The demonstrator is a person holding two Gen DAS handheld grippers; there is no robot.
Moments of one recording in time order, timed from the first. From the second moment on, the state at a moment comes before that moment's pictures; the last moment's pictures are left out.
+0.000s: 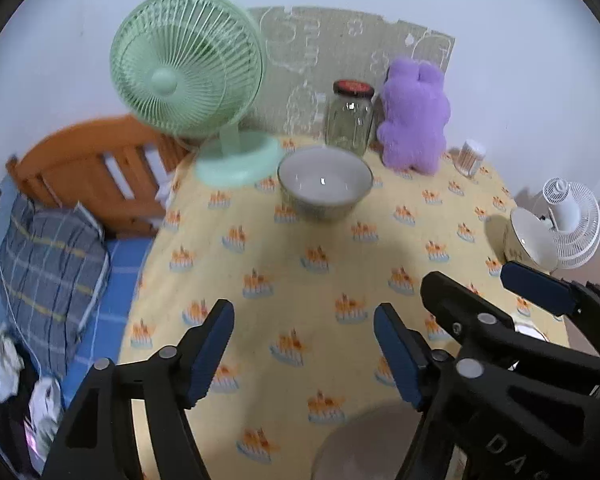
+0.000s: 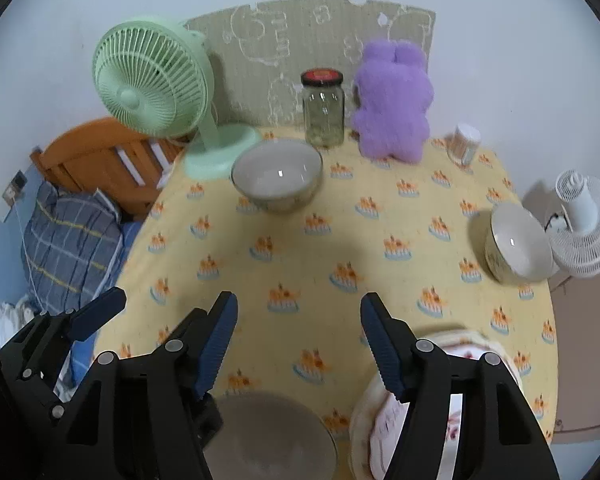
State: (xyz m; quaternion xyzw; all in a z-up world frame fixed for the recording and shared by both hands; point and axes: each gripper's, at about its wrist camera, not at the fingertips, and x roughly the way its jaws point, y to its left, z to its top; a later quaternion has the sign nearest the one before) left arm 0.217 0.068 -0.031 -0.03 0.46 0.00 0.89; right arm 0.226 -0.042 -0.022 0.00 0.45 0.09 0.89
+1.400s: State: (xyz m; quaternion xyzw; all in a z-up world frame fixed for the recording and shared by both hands) left arm 0.441 0.087 -0.133 -0.03 0.49 0.10 0.86; right arm 0.469 -0.020 -0.116 0.00 0.50 0.12 0.86
